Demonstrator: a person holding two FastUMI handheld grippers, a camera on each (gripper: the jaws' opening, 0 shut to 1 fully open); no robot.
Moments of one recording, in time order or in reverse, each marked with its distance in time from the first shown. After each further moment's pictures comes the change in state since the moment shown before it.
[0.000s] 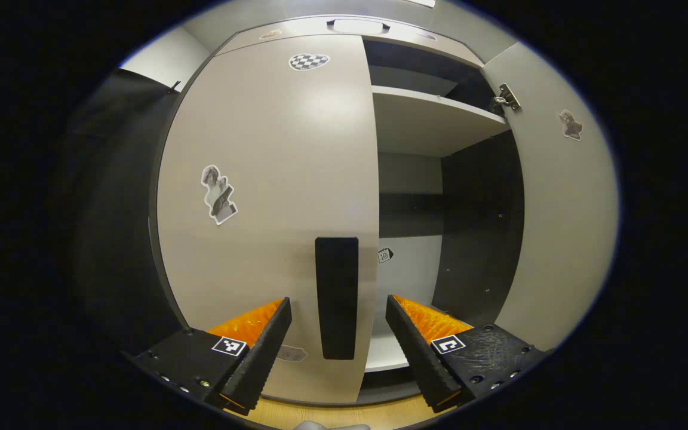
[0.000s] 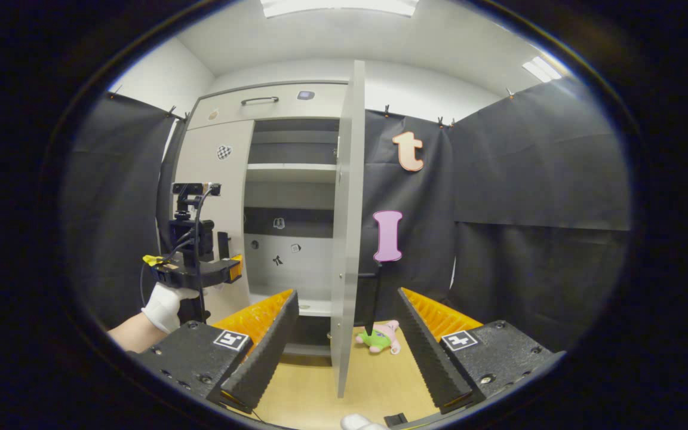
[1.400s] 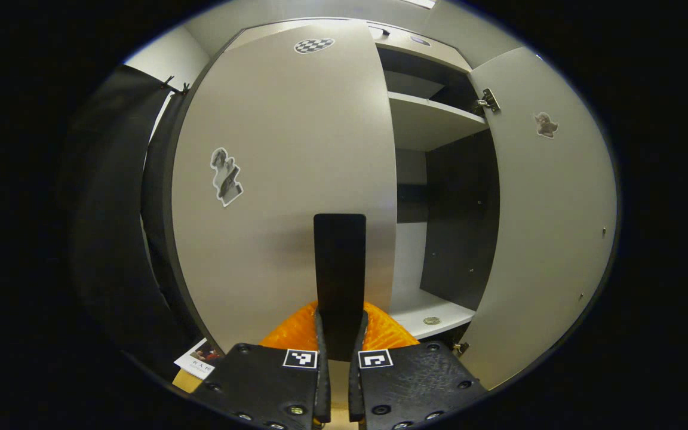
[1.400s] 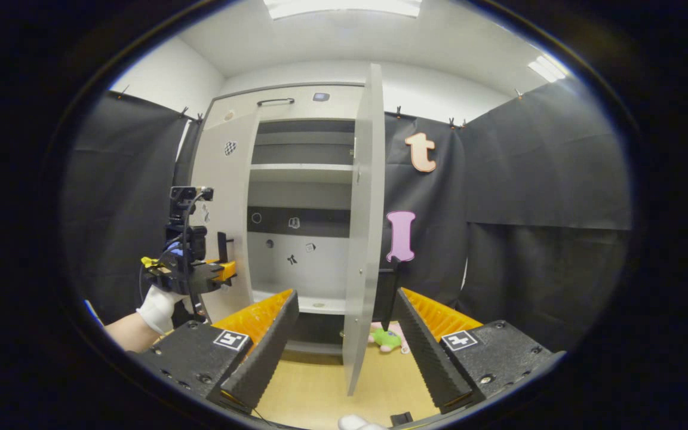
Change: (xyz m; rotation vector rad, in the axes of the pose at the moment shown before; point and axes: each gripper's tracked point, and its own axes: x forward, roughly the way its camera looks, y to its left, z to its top) left arm -0.029 0.009 -0.014 0.023 0.025 -0.097; right arm -0.016 0.022 -0.005 -0.005 -0.016 0.066
